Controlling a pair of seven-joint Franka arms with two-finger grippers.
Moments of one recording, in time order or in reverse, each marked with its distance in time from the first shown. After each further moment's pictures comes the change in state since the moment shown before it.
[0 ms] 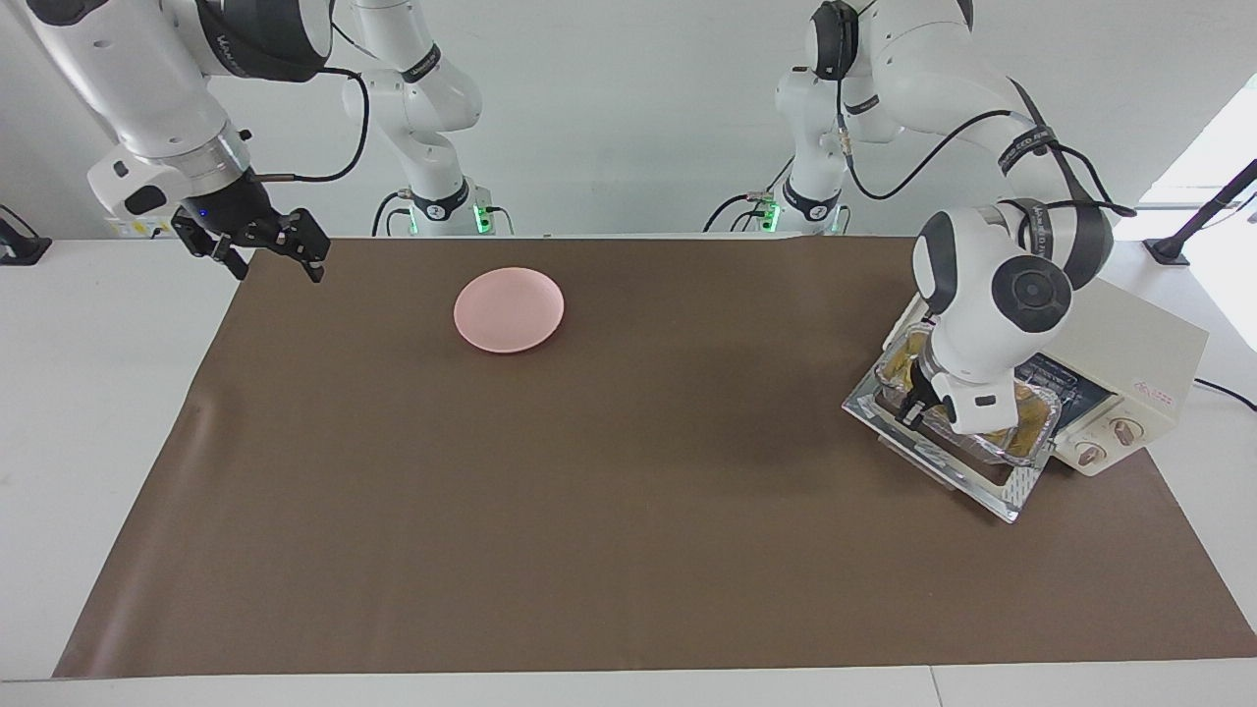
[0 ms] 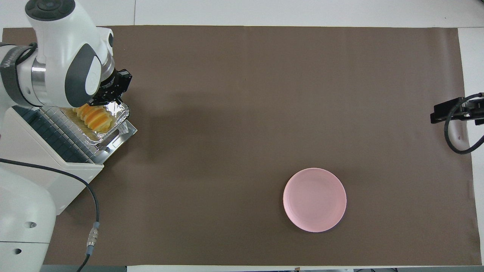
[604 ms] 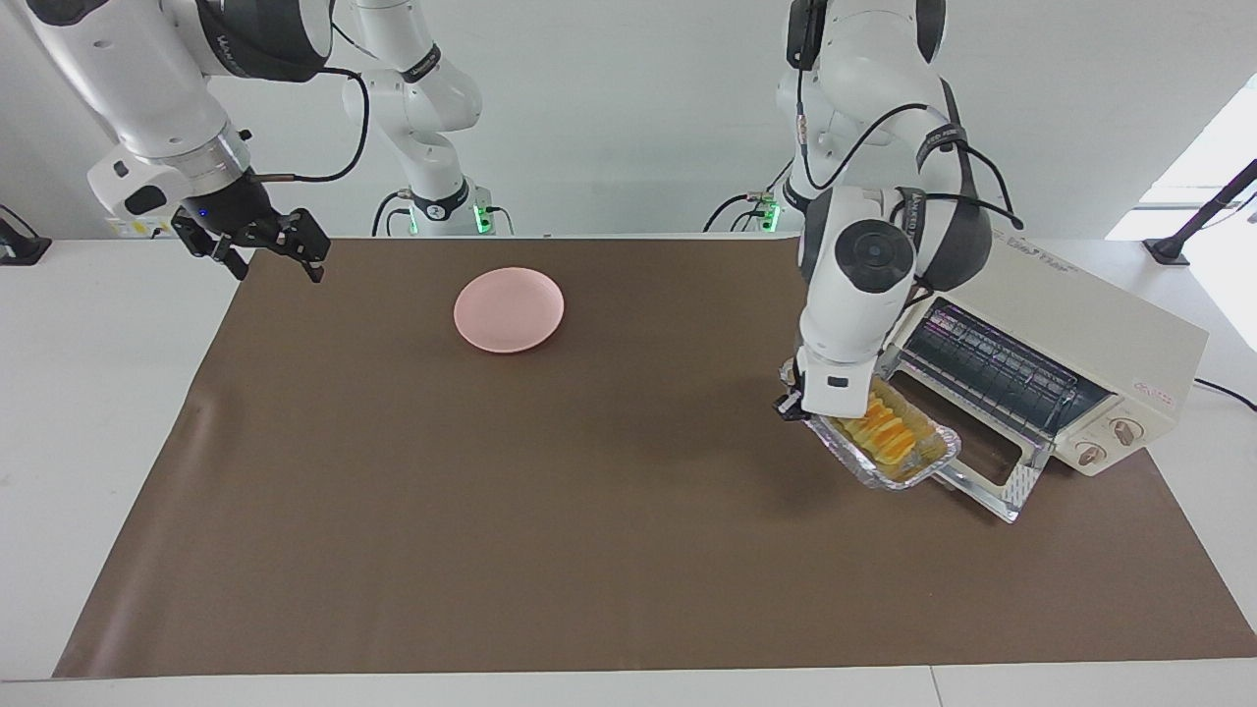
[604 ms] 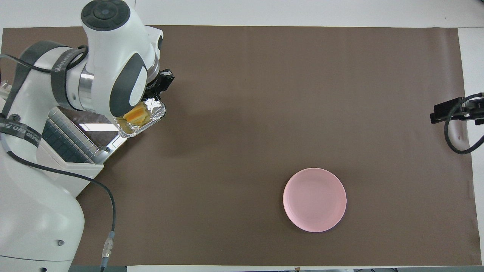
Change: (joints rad) left arm -0.122 0.000 -0.098 0.068 0.000 0.043 0.029; right arm 0.000 0.000 0.000 0.000 0.000 0.000 0.000
